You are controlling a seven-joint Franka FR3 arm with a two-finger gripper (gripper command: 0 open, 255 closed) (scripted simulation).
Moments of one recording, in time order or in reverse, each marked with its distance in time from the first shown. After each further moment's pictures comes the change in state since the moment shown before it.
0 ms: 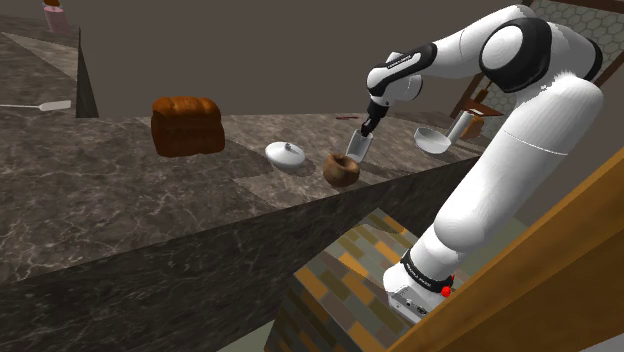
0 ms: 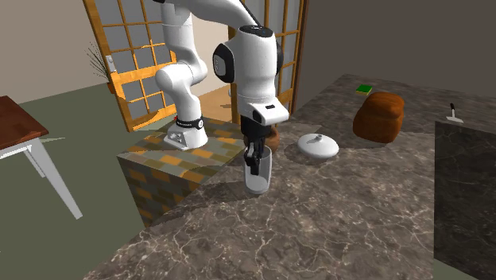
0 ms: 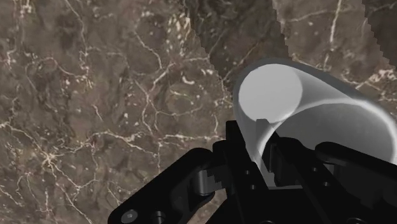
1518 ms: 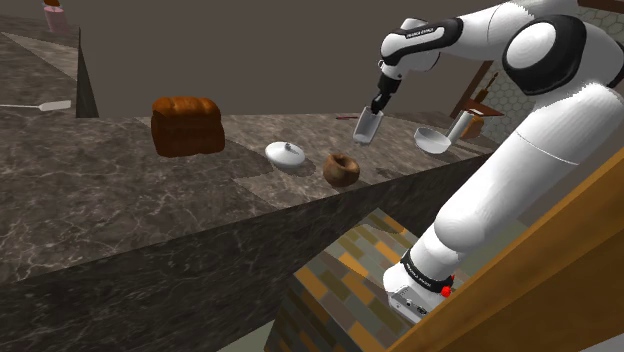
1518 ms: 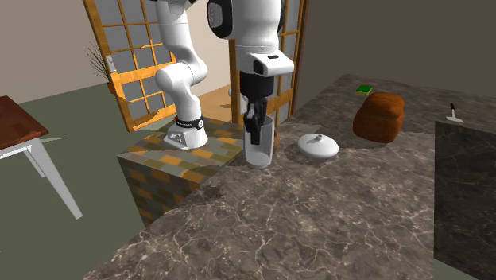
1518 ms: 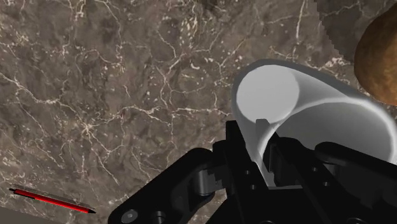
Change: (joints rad) arm 0.008 -0.113 0.005 0.148 -0.062 -0.248 0.042
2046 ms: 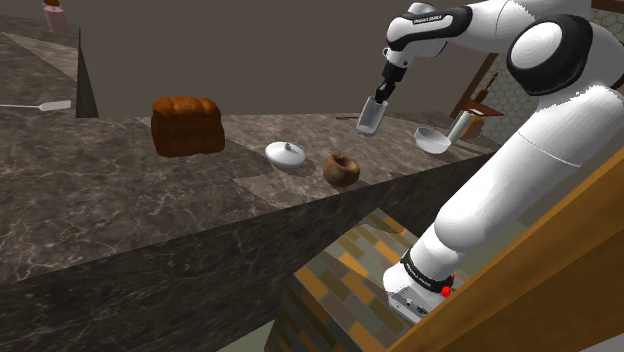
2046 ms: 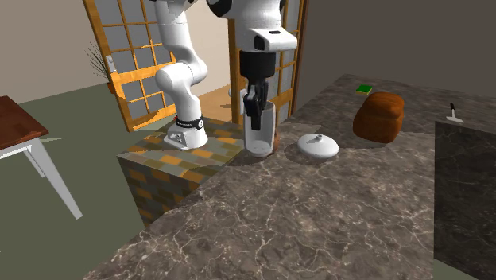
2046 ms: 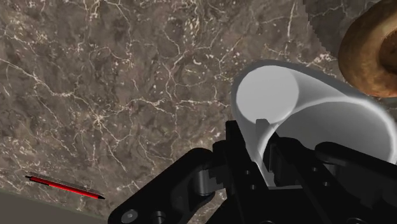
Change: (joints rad) arm 0.002 -0.019 0.004 0.087 -0.007 -0.105 0.005
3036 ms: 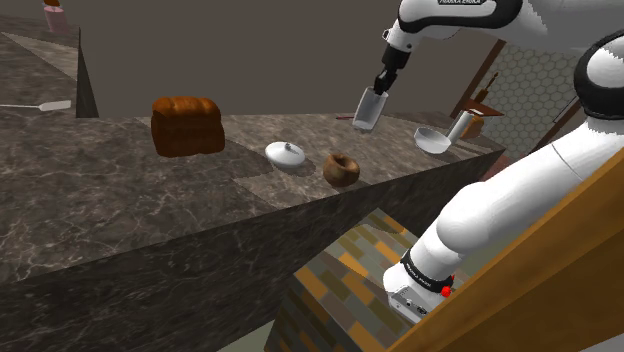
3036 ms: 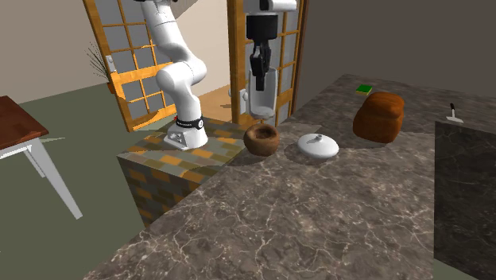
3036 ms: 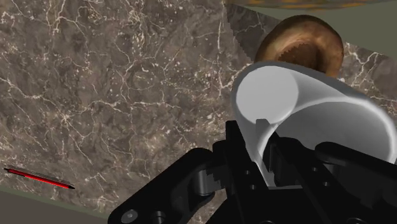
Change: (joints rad) arm 0.058 -0.275 0.149 -0.130 -0.086 -0.143 0.231
